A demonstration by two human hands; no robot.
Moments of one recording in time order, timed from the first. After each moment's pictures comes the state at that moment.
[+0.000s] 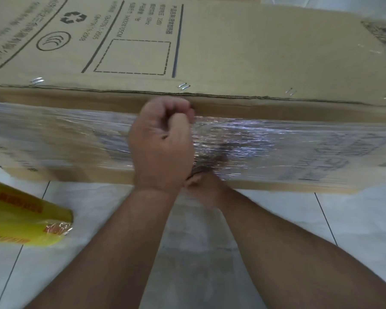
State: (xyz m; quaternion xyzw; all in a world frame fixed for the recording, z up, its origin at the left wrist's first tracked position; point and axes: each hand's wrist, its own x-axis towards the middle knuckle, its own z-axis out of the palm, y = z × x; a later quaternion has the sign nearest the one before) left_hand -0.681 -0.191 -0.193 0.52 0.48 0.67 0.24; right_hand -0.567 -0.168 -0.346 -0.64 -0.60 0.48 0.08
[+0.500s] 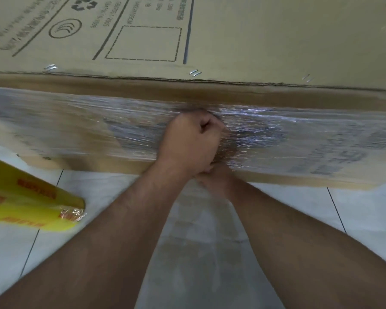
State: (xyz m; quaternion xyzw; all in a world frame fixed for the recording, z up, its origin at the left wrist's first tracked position) left_hand -0.681 -0.177 -0.214 0.62 0.57 0.40 0.37; right_hand -0.564 -0.164 -0.376 -0.67 -0.52 0.50 0.18
